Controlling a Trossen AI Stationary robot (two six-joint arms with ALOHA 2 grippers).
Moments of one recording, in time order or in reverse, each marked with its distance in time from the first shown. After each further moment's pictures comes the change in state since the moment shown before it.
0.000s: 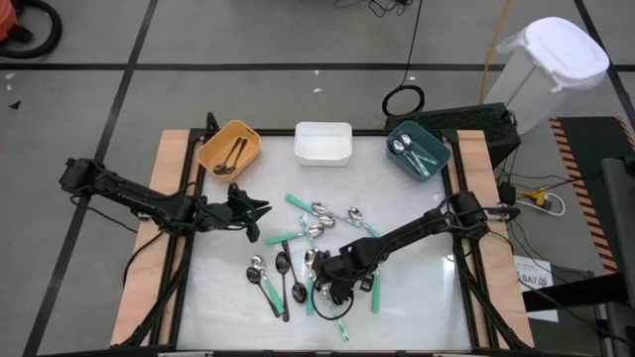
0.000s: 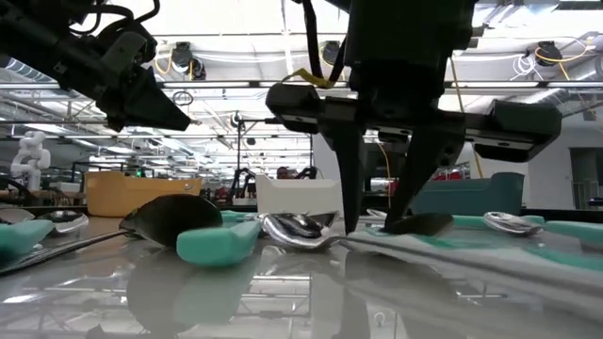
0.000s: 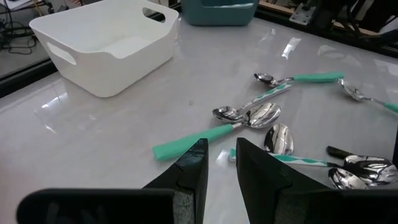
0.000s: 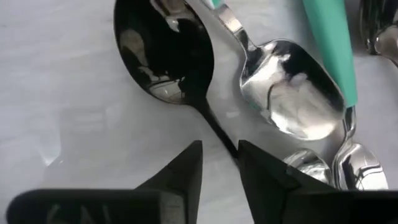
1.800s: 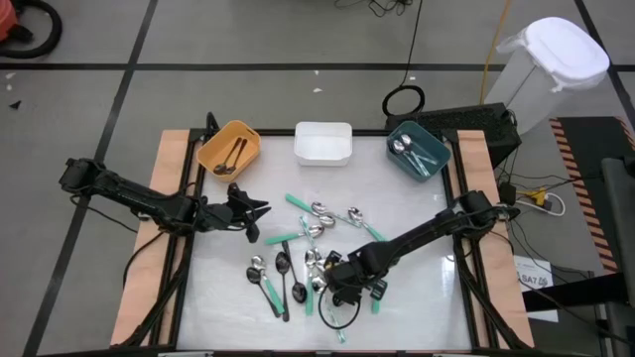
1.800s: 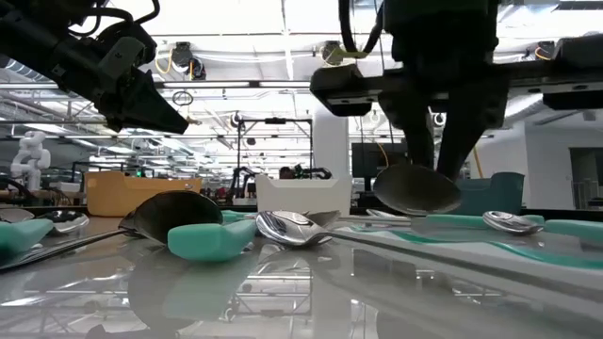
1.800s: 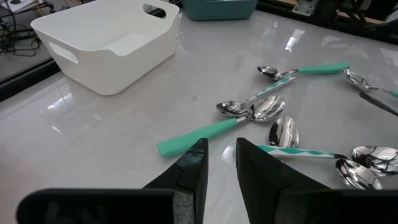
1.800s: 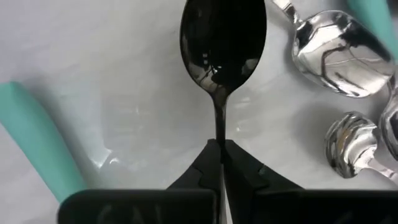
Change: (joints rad) left arm 0.000 0.000 0.000 -0.023 0.000 0.018; right arm 0.062 -0.096 -0.010 -0.152 0.001 0.246
